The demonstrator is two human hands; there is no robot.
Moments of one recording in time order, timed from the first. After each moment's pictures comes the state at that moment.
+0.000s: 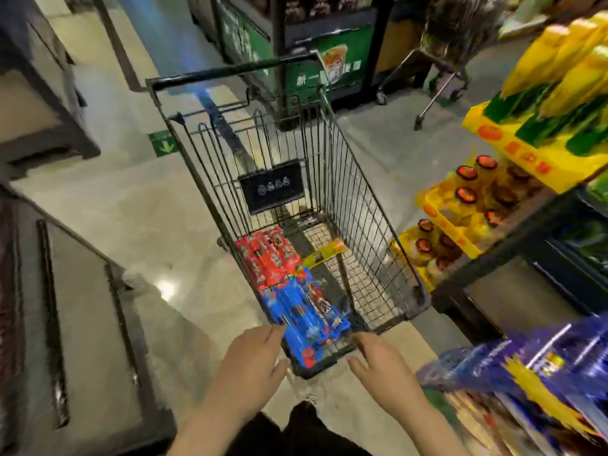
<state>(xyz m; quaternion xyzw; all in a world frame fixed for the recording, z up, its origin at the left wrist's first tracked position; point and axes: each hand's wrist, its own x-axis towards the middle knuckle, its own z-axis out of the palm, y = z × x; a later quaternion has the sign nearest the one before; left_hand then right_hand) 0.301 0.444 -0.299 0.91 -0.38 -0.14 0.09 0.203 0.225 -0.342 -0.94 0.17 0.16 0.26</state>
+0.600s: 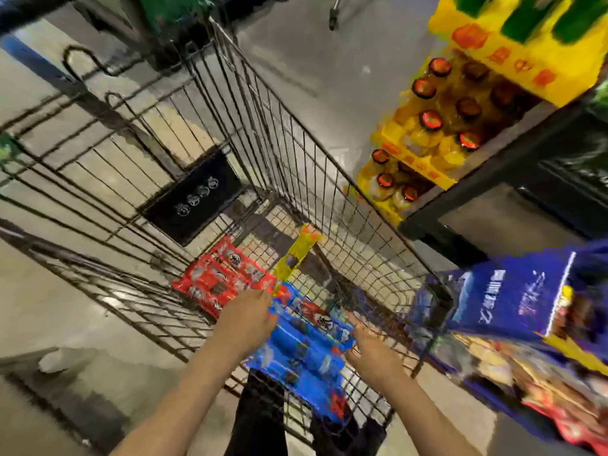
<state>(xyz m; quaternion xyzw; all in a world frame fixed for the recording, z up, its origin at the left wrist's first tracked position) 0.569 0.322 -0.426 0.83 -0.47 -0.31 0.01 0.351 0.197 -0.462 -0.80 0.40 0.34 0.30</state>
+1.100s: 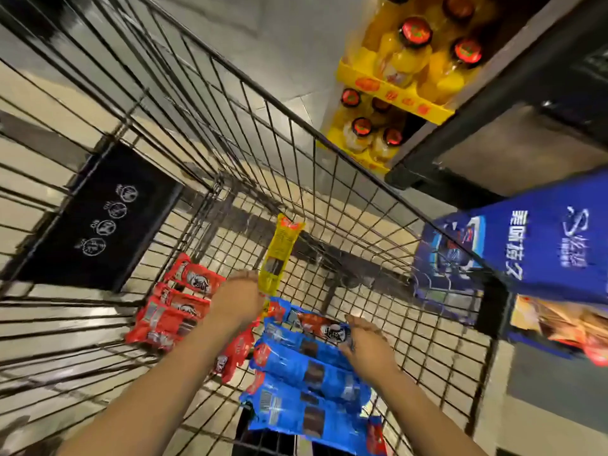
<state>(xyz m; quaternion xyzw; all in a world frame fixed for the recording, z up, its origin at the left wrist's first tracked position) 0.641 0.230 -0.592 0.78 -0.48 -0.40 -0.07 0.389 0.189 -0.591 -0.72 0.51 0.32 0.33</state>
